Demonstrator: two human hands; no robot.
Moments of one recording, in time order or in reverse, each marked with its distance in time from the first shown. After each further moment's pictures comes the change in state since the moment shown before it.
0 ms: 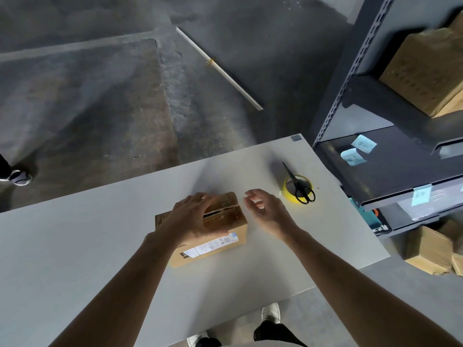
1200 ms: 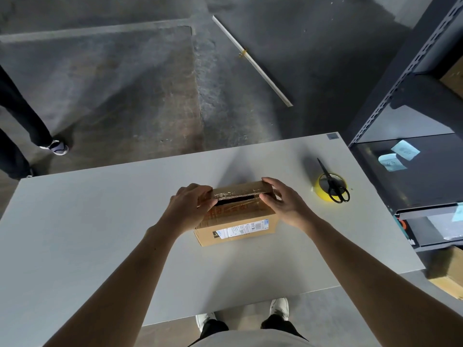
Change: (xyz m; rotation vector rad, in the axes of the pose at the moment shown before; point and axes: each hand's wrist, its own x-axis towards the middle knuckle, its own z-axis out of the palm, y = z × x) left_hand -0.048 -0.068 0.011 -0.204 0.215 -0.260; right_hand 0.008 -0.020 0.028 -0.071 -0.194 -0.047
